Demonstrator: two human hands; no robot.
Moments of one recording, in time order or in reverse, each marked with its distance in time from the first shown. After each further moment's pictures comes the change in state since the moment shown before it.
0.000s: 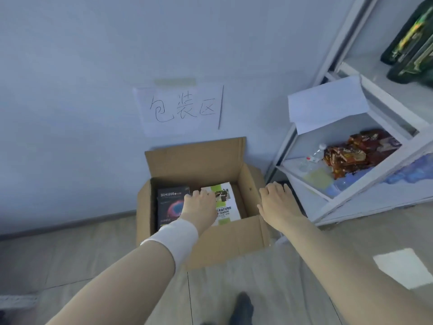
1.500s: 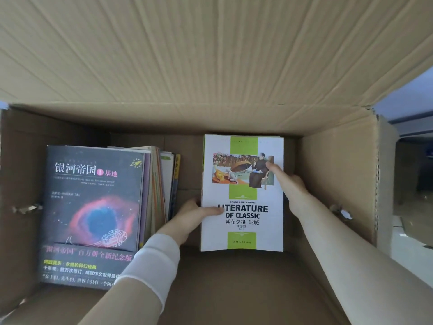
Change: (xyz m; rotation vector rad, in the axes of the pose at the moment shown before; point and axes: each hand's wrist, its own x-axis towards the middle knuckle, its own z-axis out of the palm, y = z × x) left_hand 0.342 -0.024 0.363 -1.550 -0.693 -0.948; right_hand 0.440 -0.036 0.402 1.356 -0.737 0.805
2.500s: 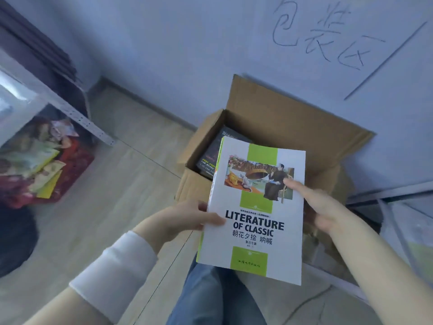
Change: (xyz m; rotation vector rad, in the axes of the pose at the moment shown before) left_hand -0.438 -0.193 -0.048 -0.096 0.037 0.301; right_hand -0.441 0.057 -0.053 -0.333 -0.431 -0.431
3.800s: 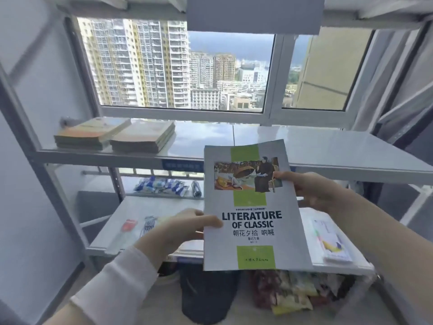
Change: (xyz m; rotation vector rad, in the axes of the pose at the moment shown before) left_hand -0.590 -0.569 -0.458 -0.799 1.059 0.449; right_hand -0.394 -0.084 0.990 -0.821 -0.920 -0.736
